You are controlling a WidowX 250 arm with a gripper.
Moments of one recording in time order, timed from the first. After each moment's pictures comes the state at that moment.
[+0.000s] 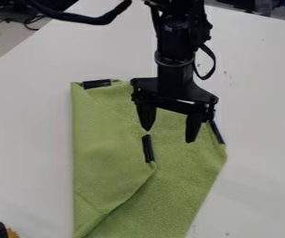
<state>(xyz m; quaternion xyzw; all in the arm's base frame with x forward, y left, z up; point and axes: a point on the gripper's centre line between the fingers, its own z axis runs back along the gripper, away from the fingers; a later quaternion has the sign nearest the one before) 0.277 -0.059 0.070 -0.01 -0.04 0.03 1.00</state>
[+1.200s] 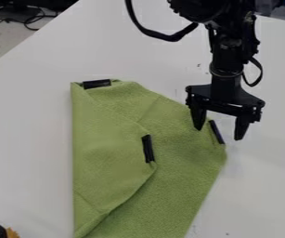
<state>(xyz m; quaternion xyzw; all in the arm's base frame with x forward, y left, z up) 0.352 -0.107 0.022 -0.04 -0.06 0.01 1.00</state>
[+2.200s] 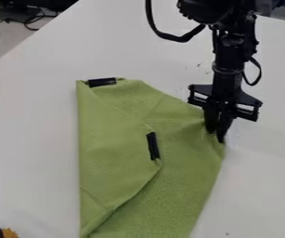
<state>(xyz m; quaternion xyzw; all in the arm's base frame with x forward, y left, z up) 0.366 -0.105 0.009 -0.04 0.00 -0.03 1.00</state>
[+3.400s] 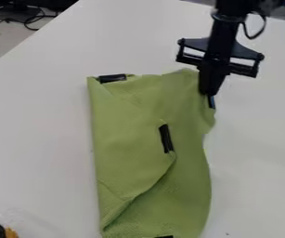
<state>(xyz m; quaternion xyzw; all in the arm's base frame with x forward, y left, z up) 0.351 -0.075 0.093 0.01 -0.05 0.08 1.00</state>
